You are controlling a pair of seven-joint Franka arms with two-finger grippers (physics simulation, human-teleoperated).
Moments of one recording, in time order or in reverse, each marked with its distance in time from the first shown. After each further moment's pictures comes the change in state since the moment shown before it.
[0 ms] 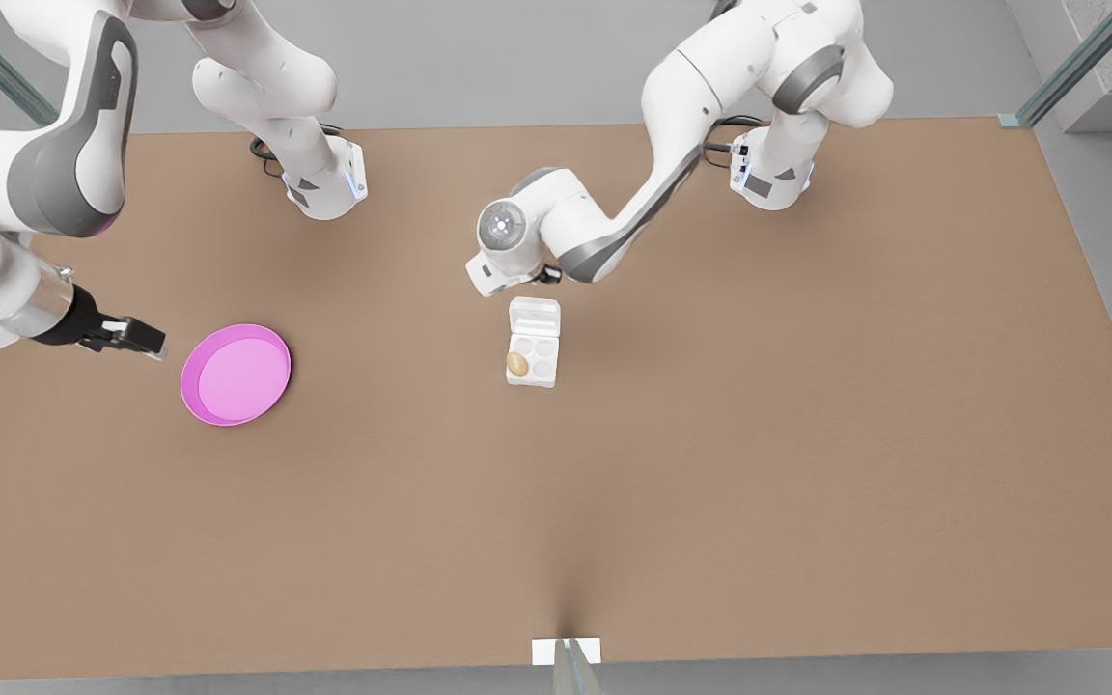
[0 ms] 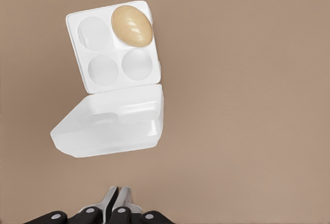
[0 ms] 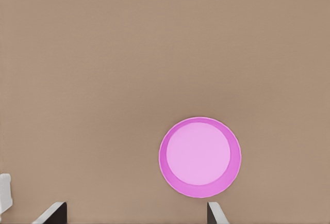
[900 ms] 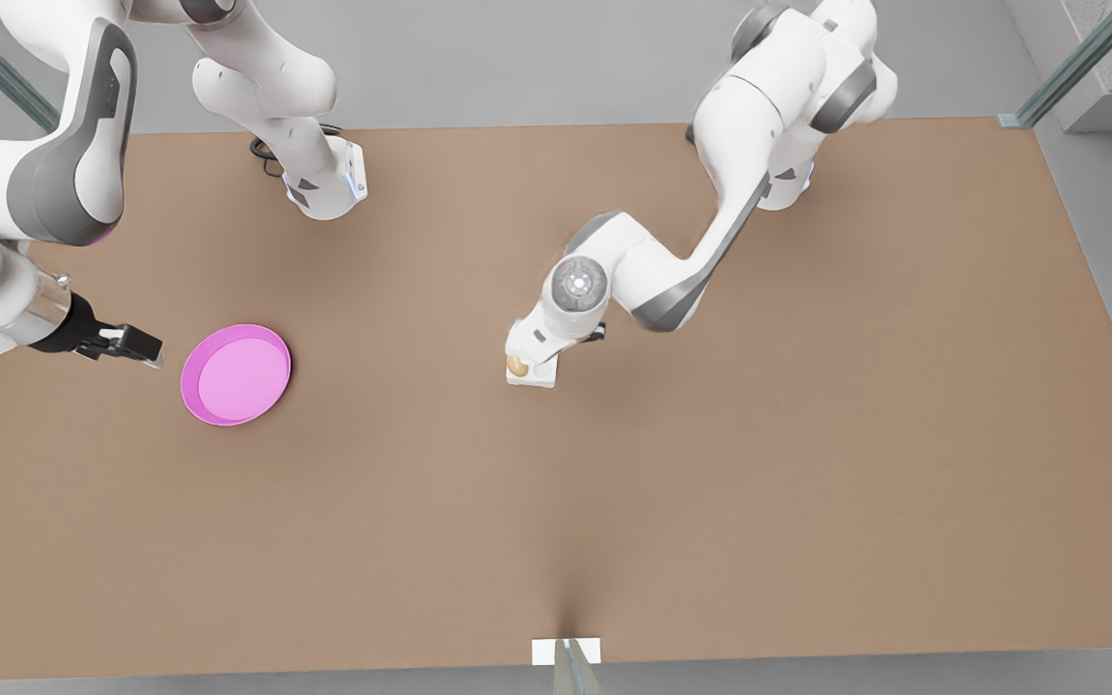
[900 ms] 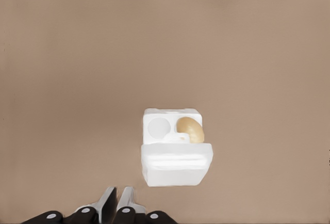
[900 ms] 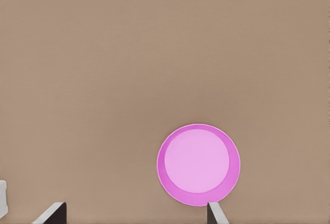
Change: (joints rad) left arm 0.249 0.009 0.004 0.179 -0.025 -0.041 0.079; right arm -0.007 0.011 0.000 -0.006 0.000 0.024 -0.015
